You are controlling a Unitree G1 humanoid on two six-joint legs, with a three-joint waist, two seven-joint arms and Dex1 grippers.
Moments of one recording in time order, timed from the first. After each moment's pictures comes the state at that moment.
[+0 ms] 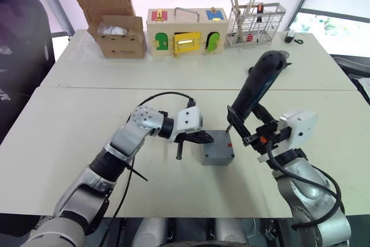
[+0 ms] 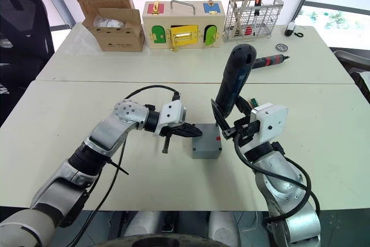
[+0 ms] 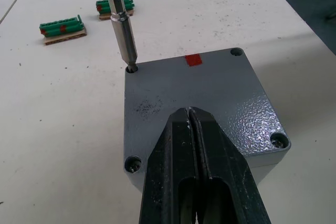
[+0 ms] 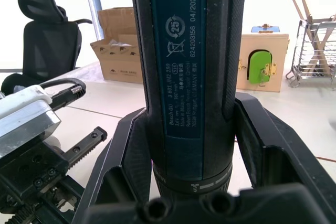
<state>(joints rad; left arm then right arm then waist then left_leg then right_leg) -0.62 0.39 -0.44 0.02 -0.16 0.30 -1.18 0.14 -0.30 0.00 -0.84 0.24 0.45 0.25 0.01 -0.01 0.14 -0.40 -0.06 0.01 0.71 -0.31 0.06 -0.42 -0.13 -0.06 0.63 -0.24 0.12</state>
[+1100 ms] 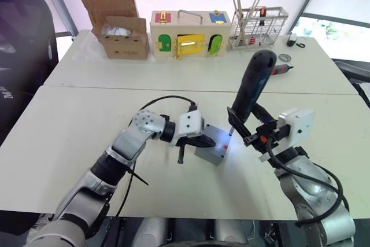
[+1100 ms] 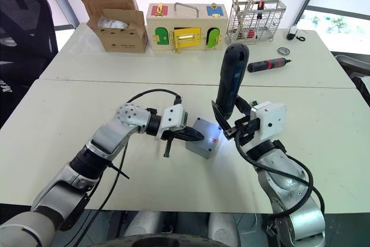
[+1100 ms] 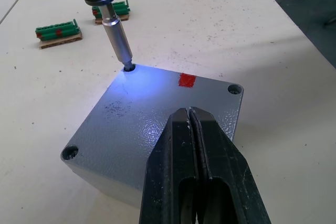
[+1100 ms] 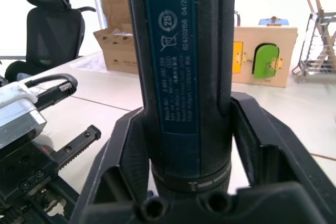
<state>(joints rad) -0.59 0.38 -0.46 0.01 -0.16 0.29 -1.17 0.12 -0.35 -0.05 -0.83 0.31 0.49 0.26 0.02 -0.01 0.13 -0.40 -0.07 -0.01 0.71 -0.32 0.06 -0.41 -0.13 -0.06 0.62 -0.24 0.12</state>
